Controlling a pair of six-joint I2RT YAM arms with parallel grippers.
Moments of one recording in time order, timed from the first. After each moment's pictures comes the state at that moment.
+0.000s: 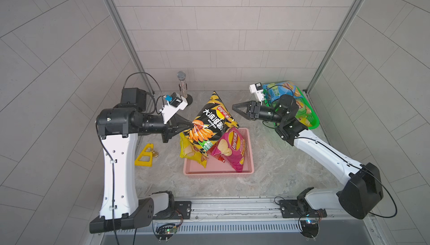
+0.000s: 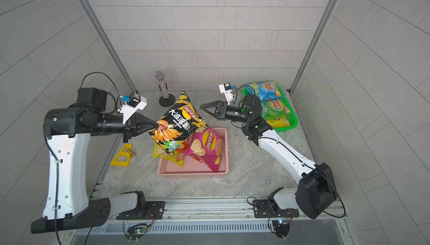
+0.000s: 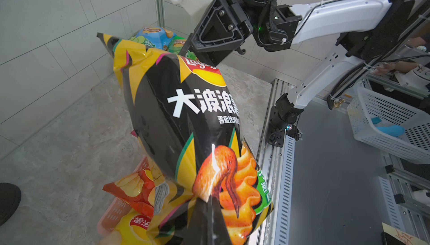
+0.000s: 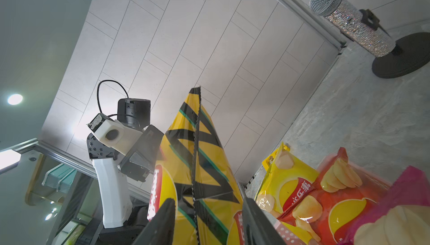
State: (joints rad) left arm 0.08 1.25 1.85 -1.70 1.07 0.91; right arm 0.48 1.36 1.09 0.45 -0.85 1.16
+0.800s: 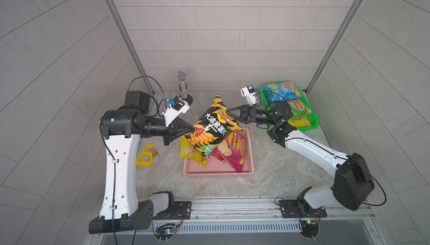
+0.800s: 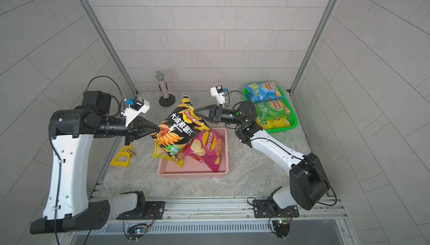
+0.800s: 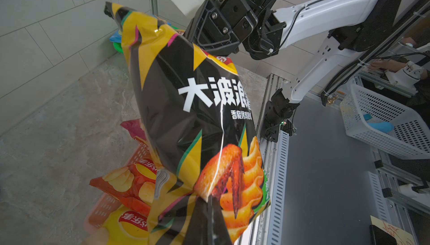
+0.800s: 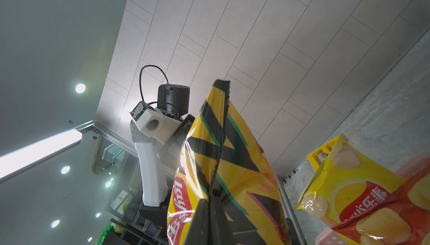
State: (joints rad) left arm 0.07 1.23 1.76 -1.70 1.05 0.90; right arm 0.54 1.43 1.06 0.75 -0.92 1.35
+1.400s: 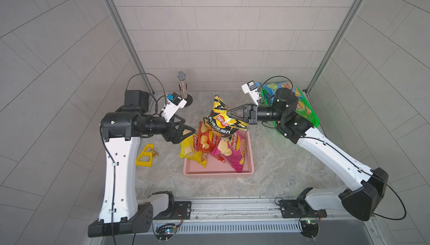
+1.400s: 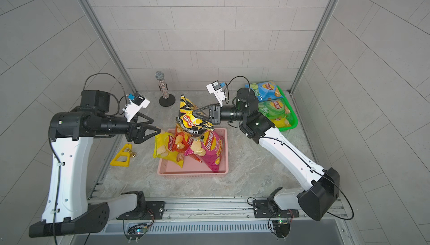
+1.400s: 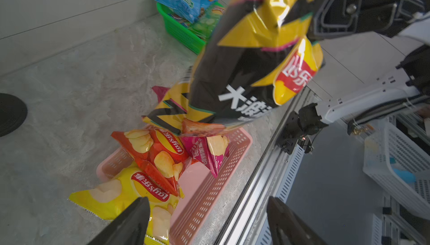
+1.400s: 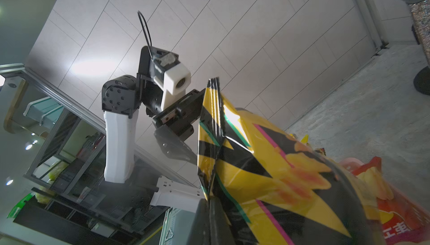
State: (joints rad) left arm 0.07 1.22 1.79 -1.55 0.83 0.51; right arm 0.59 1.33 1.35 -0.03 -0.91 0.74
